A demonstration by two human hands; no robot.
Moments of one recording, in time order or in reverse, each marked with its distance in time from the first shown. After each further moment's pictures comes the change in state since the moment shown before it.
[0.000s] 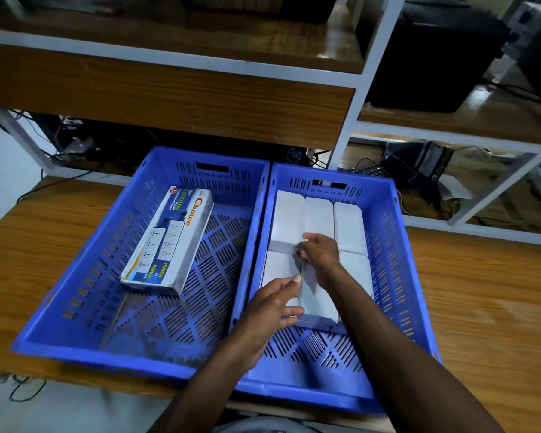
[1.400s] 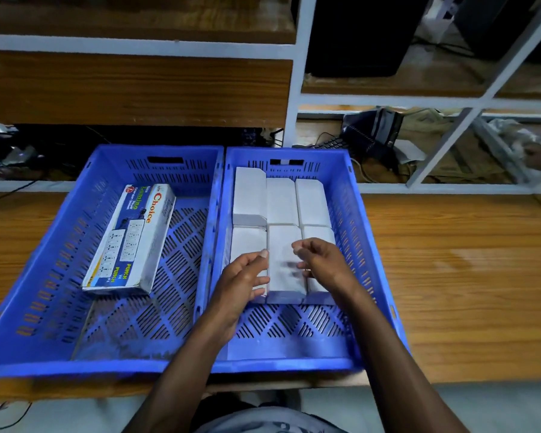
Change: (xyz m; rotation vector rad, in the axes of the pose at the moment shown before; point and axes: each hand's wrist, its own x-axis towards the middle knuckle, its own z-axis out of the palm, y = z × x) left_hand 0.015 -0.002 0.017 0.137 0.090 0.032; right_hand -0.075 0.029 -0.096 -0.072 -0.144 -0.115
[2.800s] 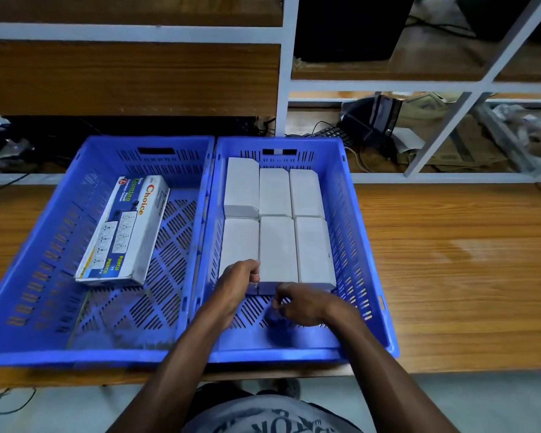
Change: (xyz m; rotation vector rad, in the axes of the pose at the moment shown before) left_hand 0.032 -0.032 0.009 0.174 0.085 -0.208; right_hand -0.030 0.023 0.006 -0.925 -0.584 0.055
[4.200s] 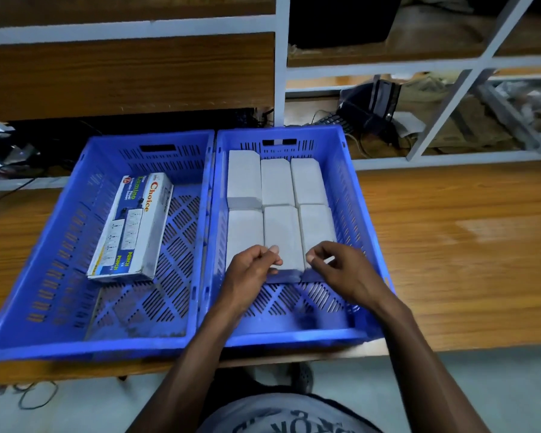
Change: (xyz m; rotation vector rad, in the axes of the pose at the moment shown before) left_hand -0.045 0.010 0.007 0.021 -0.044 0.342; right_hand -0.033 0.037 -0.009 0.361 0.662 -0.167
